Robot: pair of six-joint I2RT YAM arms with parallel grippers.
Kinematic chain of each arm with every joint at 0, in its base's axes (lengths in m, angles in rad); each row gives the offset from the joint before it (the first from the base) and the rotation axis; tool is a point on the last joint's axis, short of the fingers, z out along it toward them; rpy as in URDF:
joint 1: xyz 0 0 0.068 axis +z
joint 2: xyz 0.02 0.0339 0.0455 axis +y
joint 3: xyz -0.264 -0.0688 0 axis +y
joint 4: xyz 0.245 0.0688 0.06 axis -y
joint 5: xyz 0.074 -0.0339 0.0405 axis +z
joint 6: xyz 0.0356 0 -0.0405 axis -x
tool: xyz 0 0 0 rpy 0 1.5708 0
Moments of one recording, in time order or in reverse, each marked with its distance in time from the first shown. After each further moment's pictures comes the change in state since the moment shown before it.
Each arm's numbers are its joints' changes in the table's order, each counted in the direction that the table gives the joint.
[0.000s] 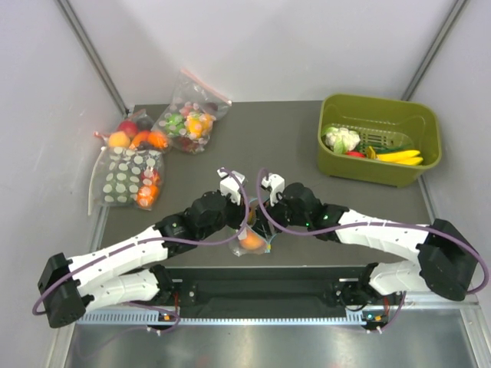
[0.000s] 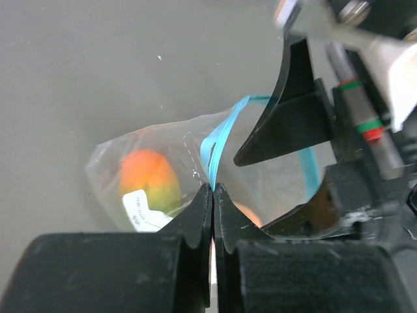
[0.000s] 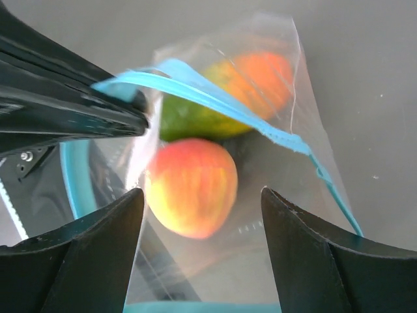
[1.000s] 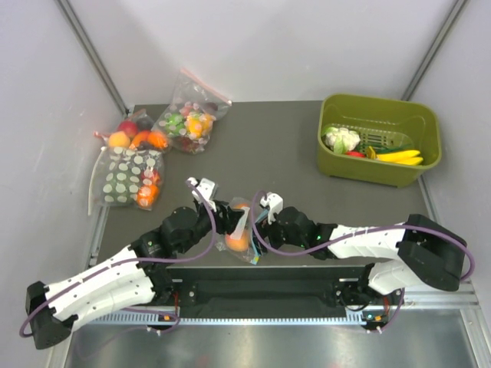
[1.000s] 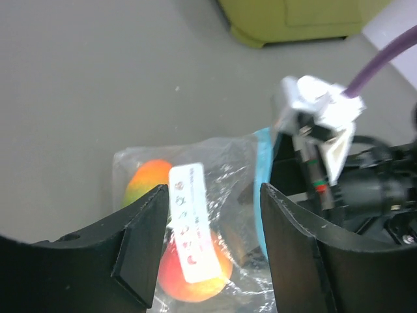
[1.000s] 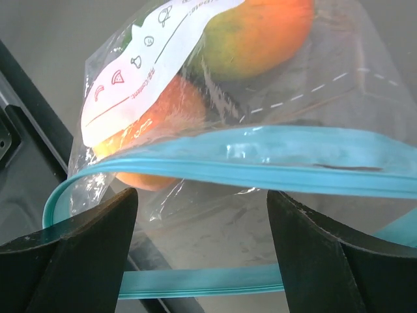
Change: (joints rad) left arm 0.000 -0.306 0.153 0.048 0.069 0.029; right arm 0.143 0.087 0.187 0.266 -0.175 -0.117
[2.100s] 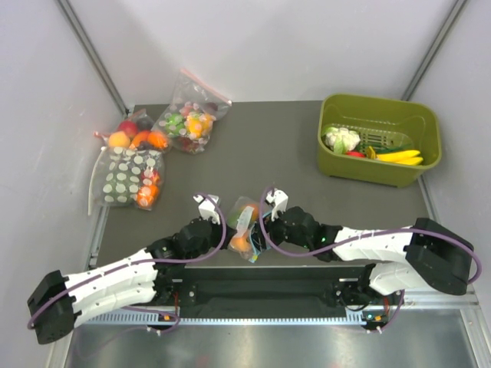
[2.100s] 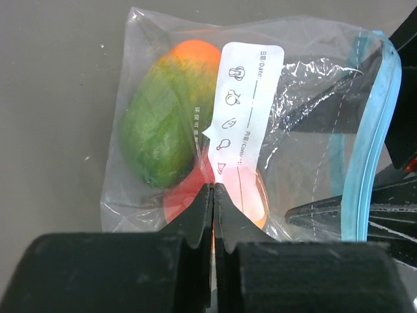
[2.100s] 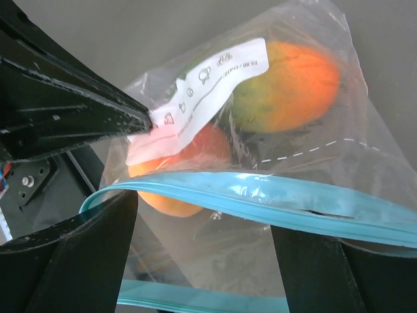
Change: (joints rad) left arm 0.002 0.076 0.237 0.063 -0.025 0.269; right arm 0.000 -0.056 0.033 0.093 -0.028 -0.054
